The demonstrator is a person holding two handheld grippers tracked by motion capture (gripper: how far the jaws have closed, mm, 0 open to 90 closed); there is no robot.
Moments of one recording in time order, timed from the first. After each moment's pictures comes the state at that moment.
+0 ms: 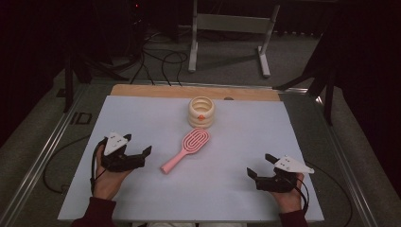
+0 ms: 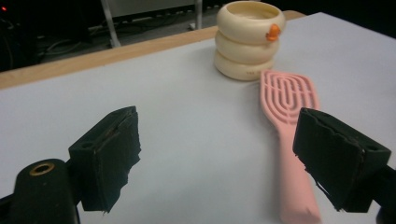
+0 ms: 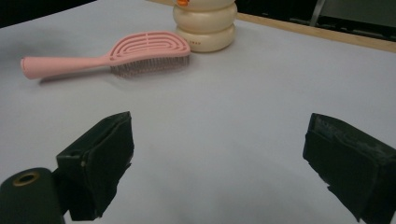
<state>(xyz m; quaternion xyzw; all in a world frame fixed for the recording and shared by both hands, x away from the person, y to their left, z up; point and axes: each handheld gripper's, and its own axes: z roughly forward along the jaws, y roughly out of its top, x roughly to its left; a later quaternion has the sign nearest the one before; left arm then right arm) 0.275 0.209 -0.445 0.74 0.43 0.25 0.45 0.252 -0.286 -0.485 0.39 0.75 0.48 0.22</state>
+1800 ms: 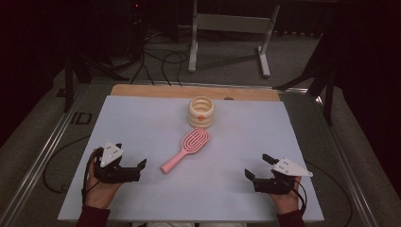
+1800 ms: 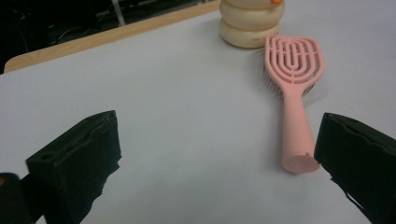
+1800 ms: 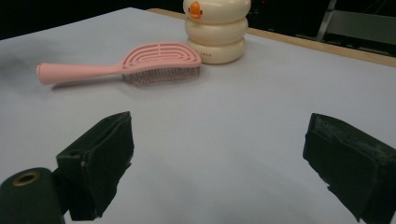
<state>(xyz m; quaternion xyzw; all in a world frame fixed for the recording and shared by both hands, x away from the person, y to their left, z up) 0.260 0.208 -0.445 0.77 0.43 0.26 0.39 0.249 -0.281 -0.490 0.37 0.74 0.51 0.23</state>
